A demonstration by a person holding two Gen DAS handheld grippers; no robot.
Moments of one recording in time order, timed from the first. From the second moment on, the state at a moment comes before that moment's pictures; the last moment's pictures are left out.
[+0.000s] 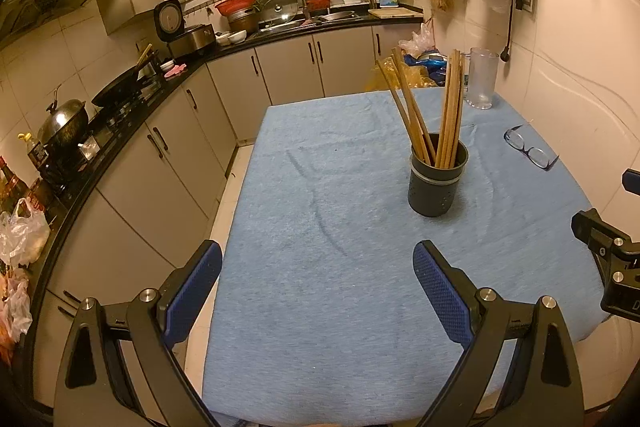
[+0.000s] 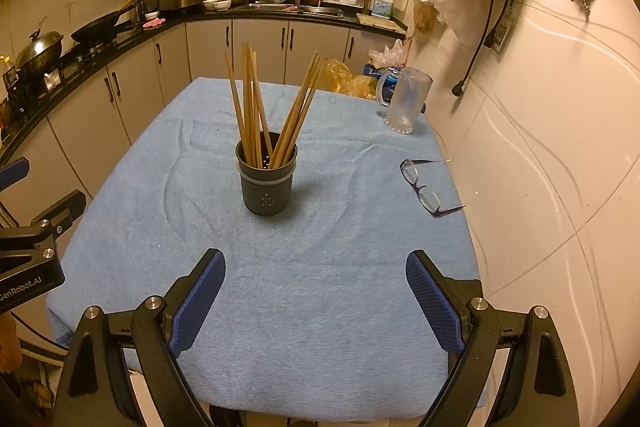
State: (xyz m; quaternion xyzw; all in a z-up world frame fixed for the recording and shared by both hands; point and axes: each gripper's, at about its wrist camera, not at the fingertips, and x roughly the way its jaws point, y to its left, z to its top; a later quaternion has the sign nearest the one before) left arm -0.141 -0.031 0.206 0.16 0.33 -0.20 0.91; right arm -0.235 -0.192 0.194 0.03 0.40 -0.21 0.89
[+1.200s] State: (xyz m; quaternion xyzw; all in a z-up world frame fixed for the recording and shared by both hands) left arm -0.112 -0.006 0.182 0.16 0.36 -0.20 0.90; right arm -0.207 -0.164 0.172 0.02 0.44 -0.21 0.87
